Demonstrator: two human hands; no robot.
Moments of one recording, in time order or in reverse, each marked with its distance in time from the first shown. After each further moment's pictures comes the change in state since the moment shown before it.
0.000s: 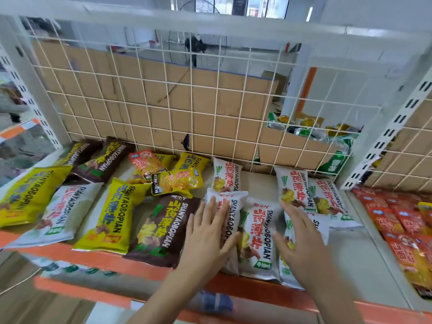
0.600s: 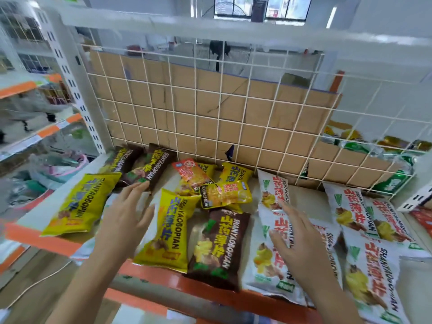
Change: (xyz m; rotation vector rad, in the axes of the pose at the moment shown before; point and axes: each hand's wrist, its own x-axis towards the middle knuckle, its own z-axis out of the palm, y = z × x) left_hand -0.007 -0.195 -0.135 -0.020 0.379 -0.211; right_hand 0.038 -0.092 0.064 0.012 -0.038 -0.068
